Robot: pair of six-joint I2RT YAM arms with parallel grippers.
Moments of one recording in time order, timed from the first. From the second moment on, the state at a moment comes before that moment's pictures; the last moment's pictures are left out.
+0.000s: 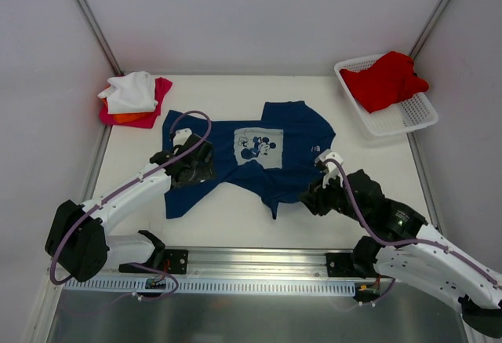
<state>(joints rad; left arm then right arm) -0.59 1.23 0.82 -0.72 -0.42 -0.77 0.93 0.57 0.69 -0.57 0.06 0.24</state>
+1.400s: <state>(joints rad) -0.35 1.66 1.06 -0.47 -0.20 -0.59 0.55 1.79 1.26 -0.38 -0.12 0.33</state>
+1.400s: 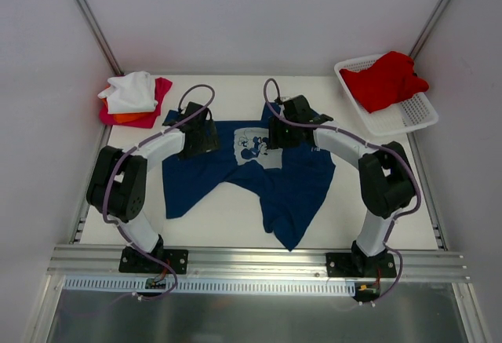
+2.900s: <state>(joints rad) -0.25 1.76 1.14 -0.41 -0.16 -0.51 0.45 2.21 1.72 -0.54 0.30 0.01</state>
